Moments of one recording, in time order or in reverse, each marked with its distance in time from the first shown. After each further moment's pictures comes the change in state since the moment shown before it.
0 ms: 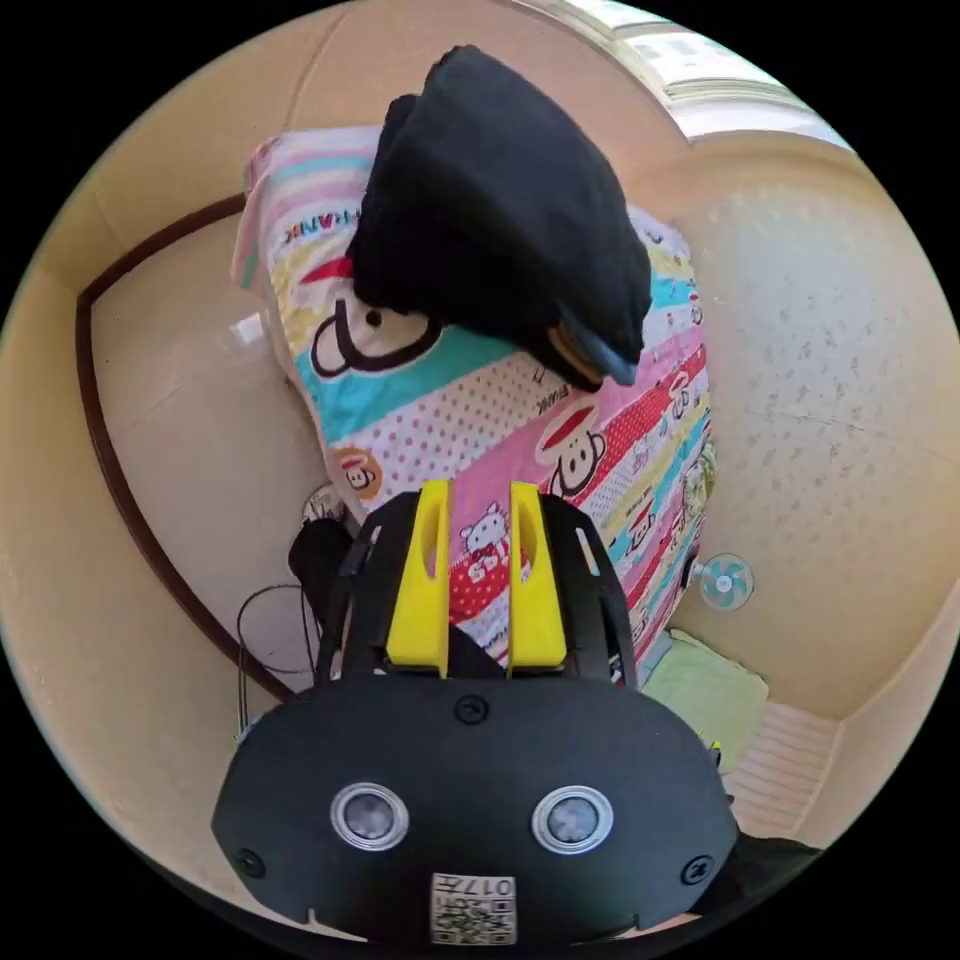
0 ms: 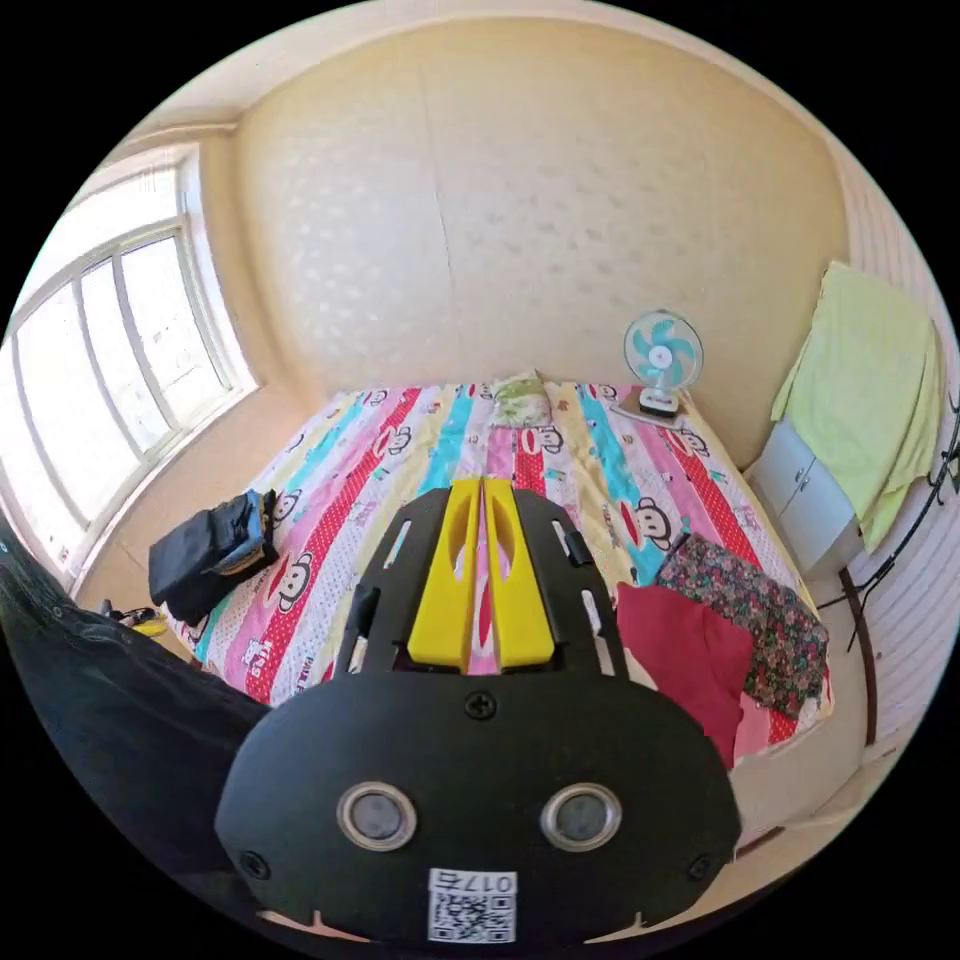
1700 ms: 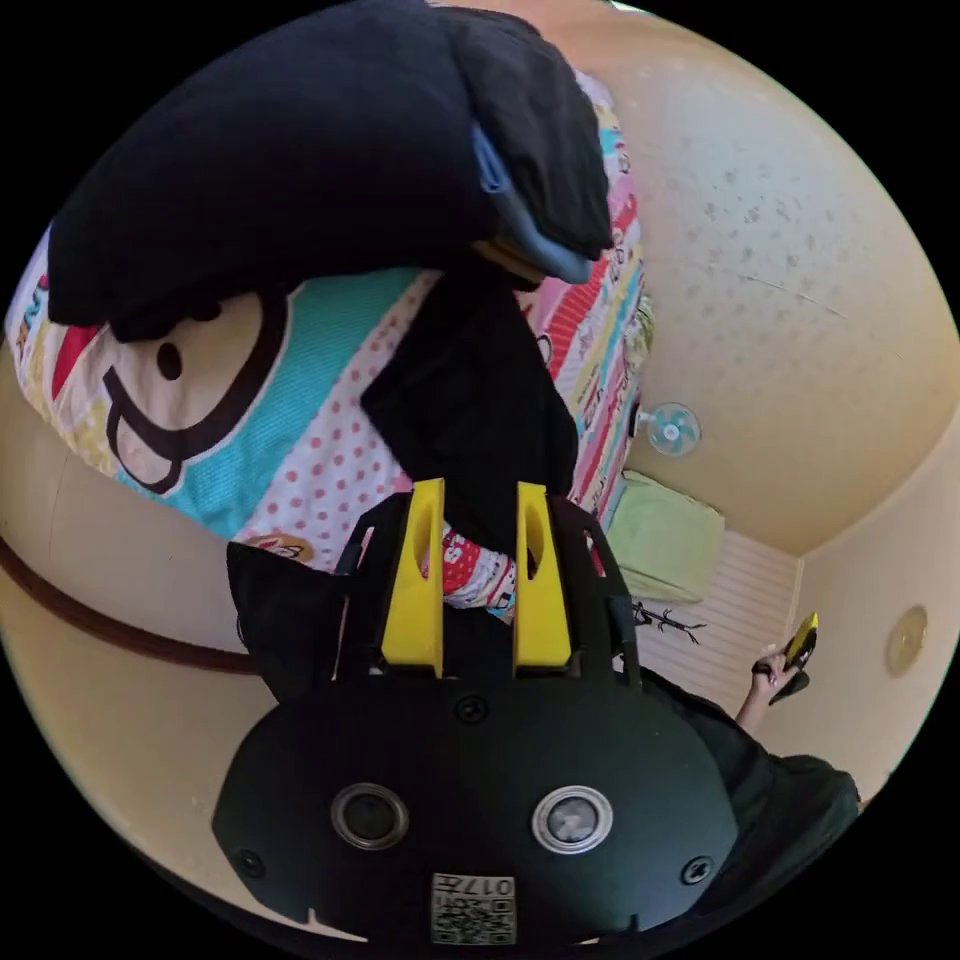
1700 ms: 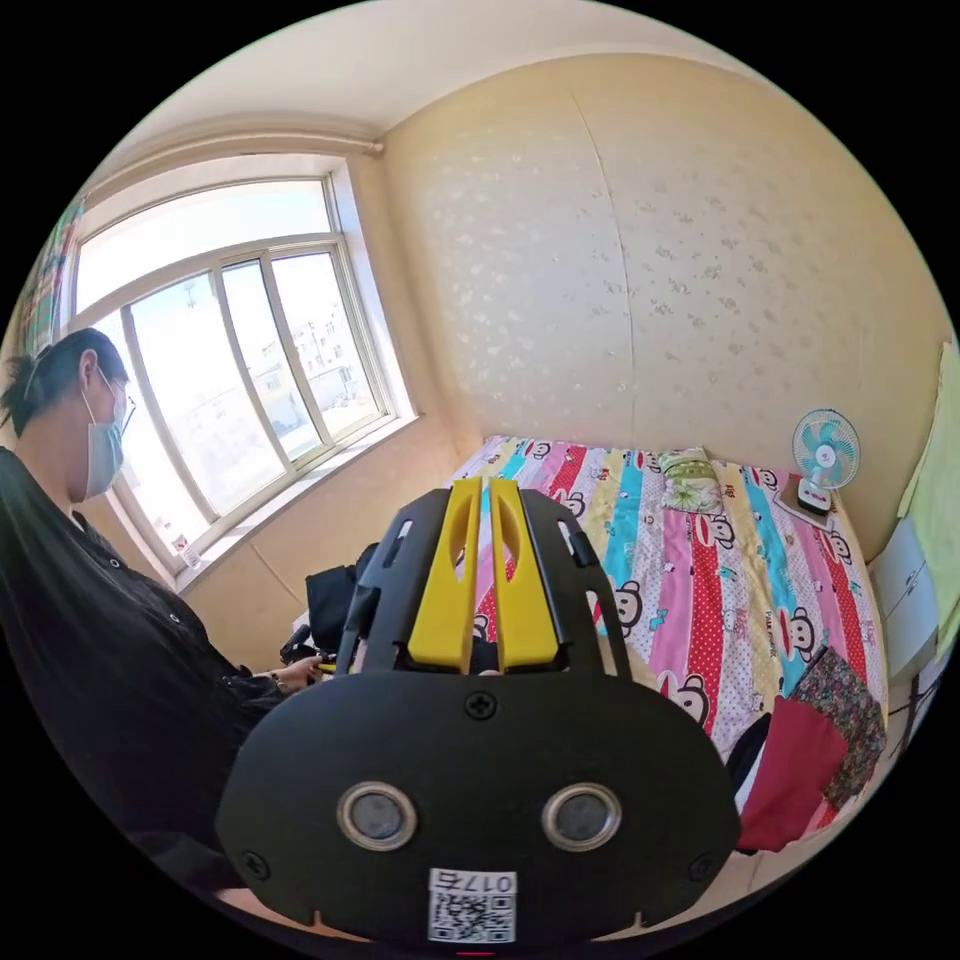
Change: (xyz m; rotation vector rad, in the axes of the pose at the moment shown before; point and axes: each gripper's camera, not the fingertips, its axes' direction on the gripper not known) left arm -0.022 -0.112 0.221 -0.522 0.202 0.152; right arm -0.314 -0.205 -0.063 -0.001 -0.379 -0.113
